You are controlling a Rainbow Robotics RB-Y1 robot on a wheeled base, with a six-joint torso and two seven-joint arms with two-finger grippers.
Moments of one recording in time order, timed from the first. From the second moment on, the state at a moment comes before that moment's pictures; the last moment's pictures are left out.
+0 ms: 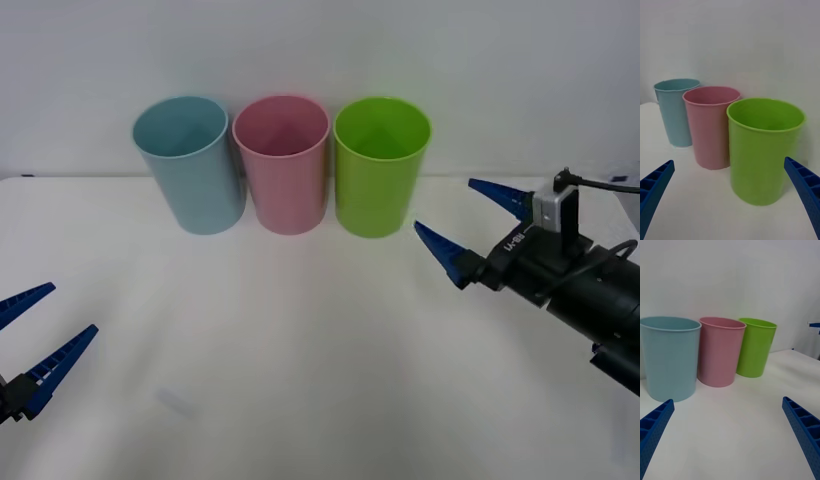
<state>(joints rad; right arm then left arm) 0.05 -0.81 0.20 -1.94 1.01 -0.33 -0.09 0.35 0.40 0.52 -1.66 -0.96 -1.22 0.00</state>
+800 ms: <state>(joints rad) 0.28 -0.70 0.00 -1.86 1.01 -0.72 0.05 0.35 0.40 0.52 -1.66 -0.96 -1.22 0.00</state>
